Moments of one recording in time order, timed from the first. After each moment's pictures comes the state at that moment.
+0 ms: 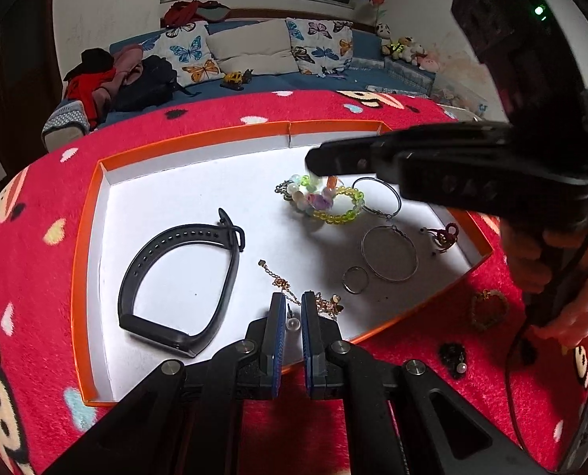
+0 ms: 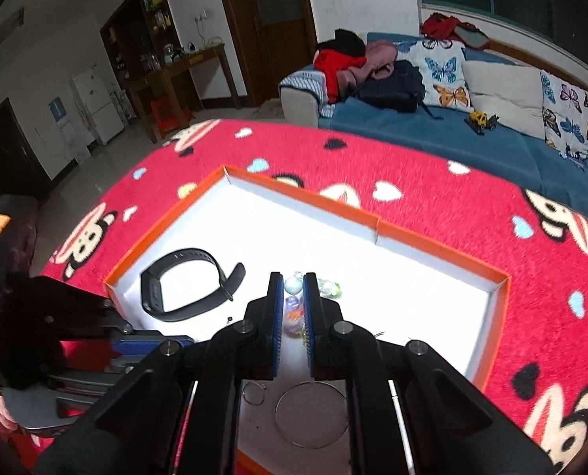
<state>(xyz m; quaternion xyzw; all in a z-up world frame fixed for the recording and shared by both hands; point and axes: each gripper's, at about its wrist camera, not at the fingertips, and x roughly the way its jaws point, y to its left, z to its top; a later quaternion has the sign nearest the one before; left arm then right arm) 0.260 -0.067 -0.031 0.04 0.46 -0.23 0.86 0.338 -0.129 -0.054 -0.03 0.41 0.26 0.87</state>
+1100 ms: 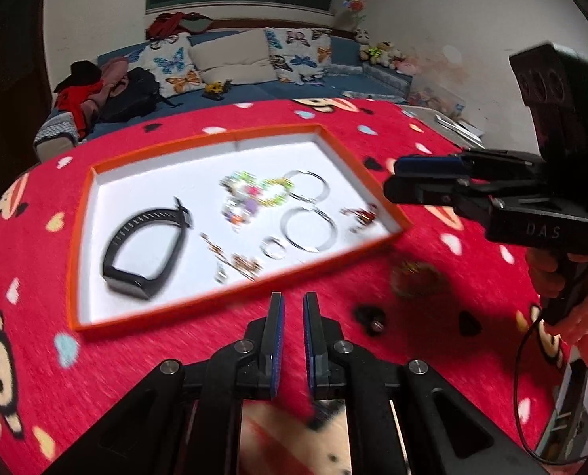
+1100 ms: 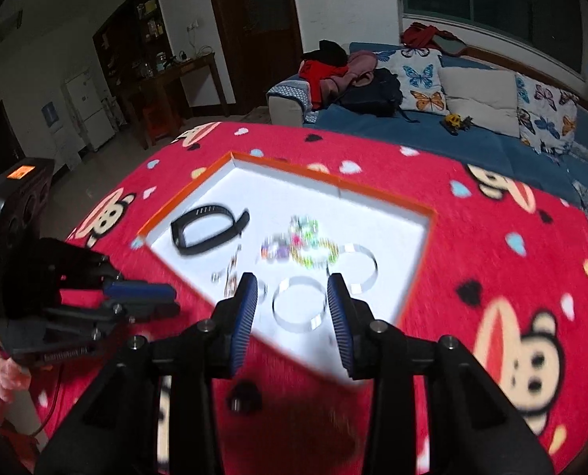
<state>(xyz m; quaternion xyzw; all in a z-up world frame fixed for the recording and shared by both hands) 0.179 -0.090 0.007 0.05 0.44 -0.26 0.86 0.233 -0.194 -0.022 -0.03 0.40 0.23 0.89</state>
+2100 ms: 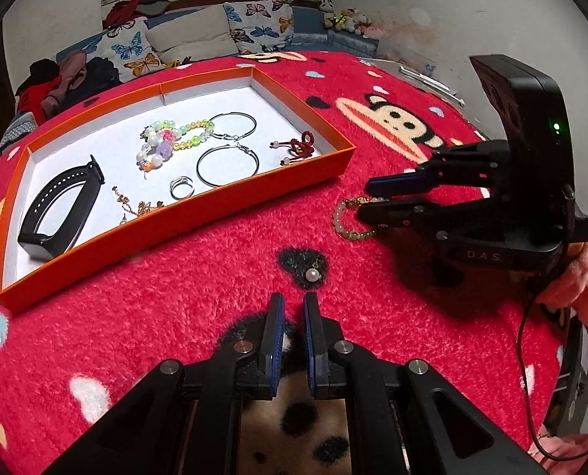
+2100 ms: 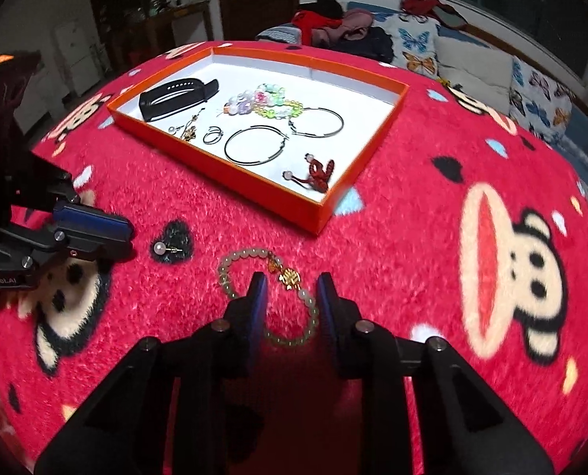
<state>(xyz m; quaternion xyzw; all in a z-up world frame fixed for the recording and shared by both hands) 0.161 -0.138 -0.040 0.08 0.48 -0.31 0.82 0.207 -0.219 -0.099 -0.12 0.45 0.21 0.86</state>
